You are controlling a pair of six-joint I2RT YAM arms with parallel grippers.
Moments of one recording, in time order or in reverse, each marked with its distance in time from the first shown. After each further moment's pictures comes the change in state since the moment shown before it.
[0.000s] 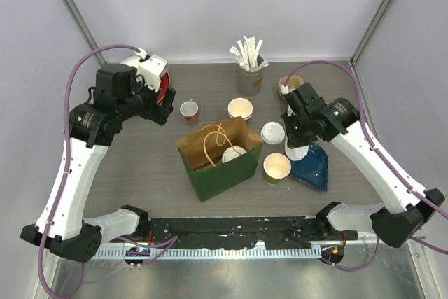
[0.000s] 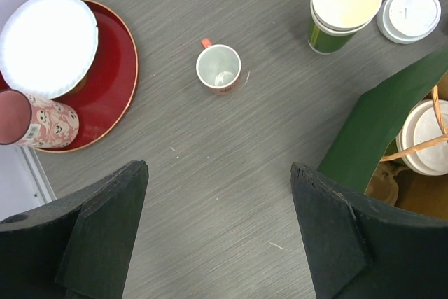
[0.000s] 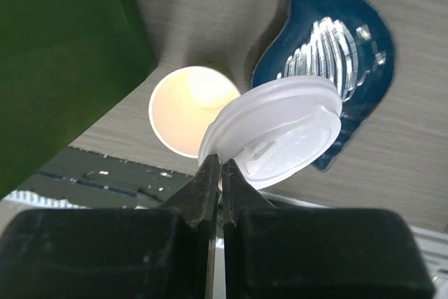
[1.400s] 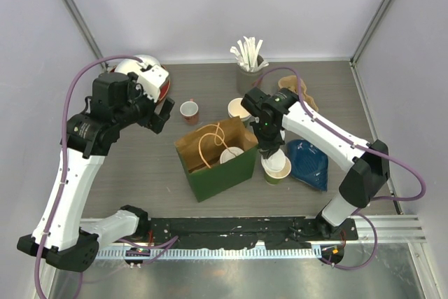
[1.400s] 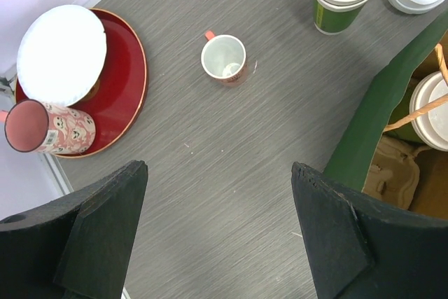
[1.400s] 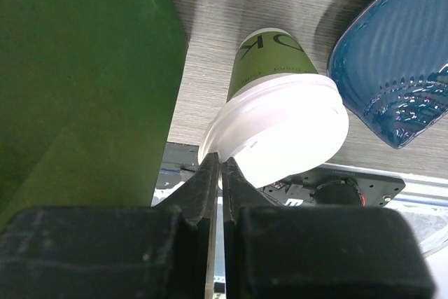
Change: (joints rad) left arm -0.001 -0.074 -0.080 0.006 0.016 0.116; right arm 0.116 0.392 0.094 -0.061 -0.089 0.227
